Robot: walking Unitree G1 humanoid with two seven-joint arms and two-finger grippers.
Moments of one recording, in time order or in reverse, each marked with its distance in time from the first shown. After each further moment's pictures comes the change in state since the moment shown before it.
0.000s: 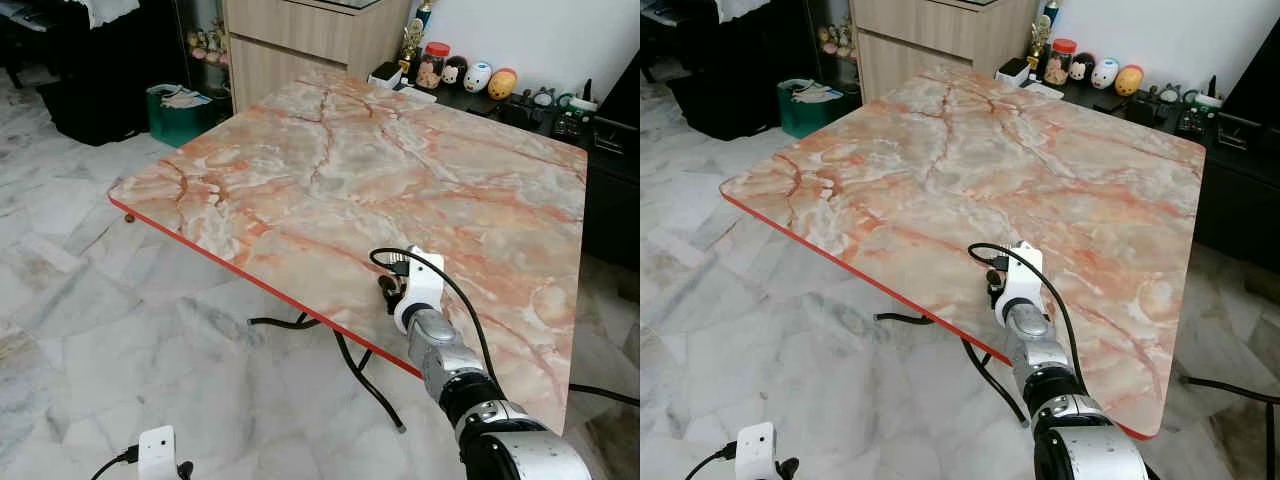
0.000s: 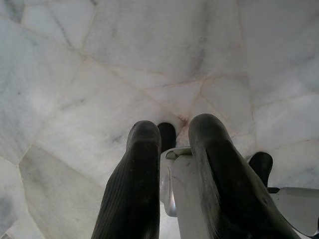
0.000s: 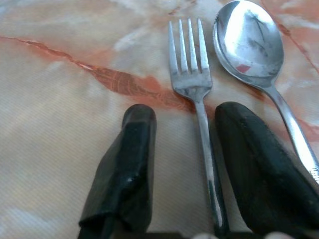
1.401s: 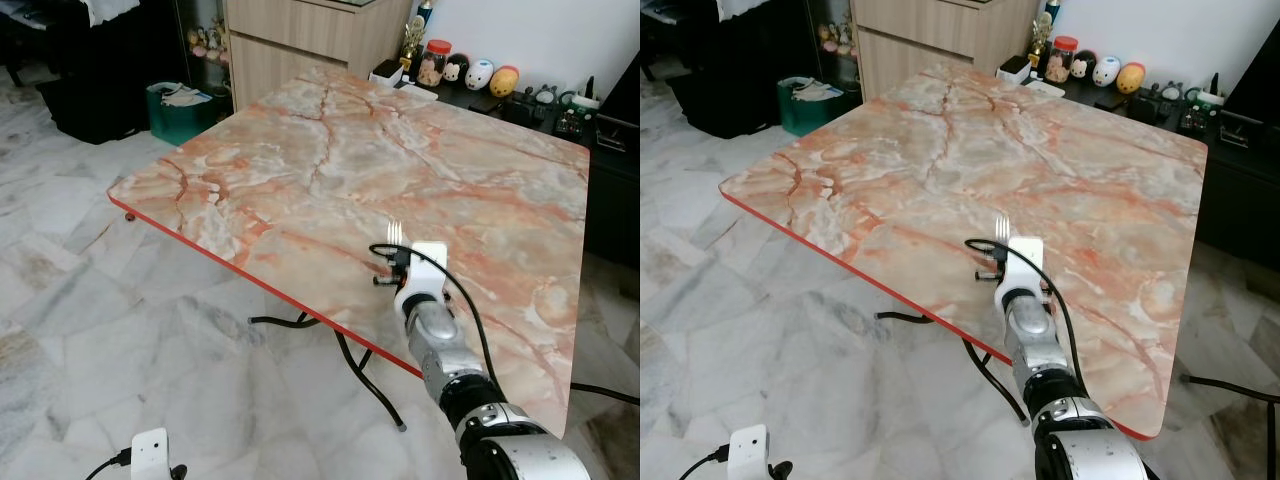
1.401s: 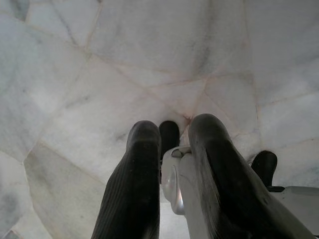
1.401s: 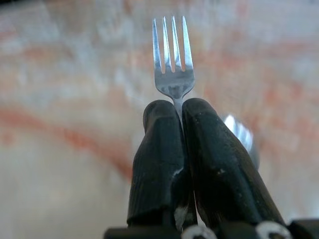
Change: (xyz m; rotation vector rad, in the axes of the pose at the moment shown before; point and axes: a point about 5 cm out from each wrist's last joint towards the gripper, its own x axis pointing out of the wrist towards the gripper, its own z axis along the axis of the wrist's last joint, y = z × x) left arm -0.001 0.008 -0.001 0.002 0.004 0.005; right arm -0.009 0.002 0.042 -0.096 -0.364 0.030
